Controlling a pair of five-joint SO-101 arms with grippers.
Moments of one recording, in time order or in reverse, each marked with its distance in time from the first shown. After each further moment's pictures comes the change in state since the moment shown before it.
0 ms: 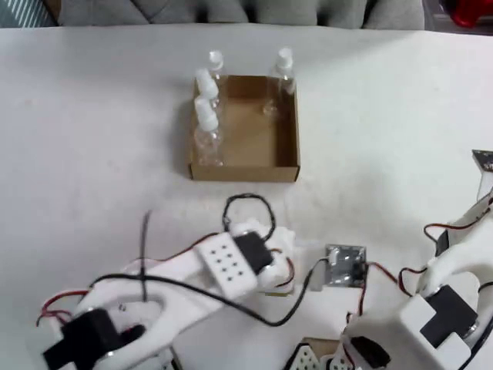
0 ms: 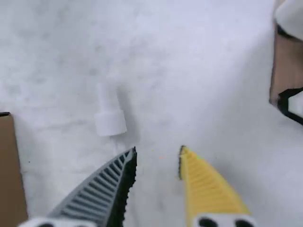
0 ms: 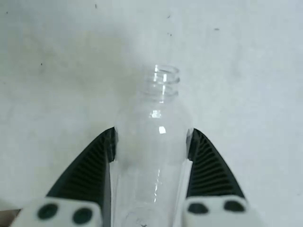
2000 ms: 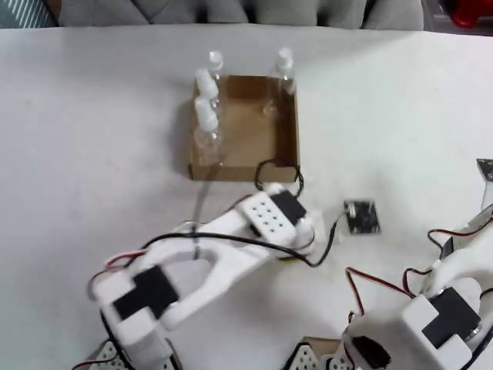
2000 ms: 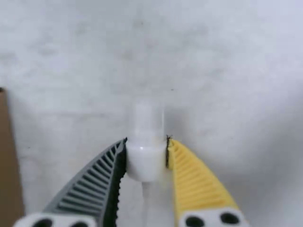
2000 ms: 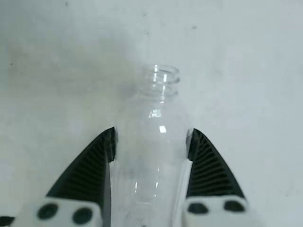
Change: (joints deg) left arm -6.1 25.8 -24.7 7.8 5.5; right arm 3.1 0.0 3.0 -6.1 3.1
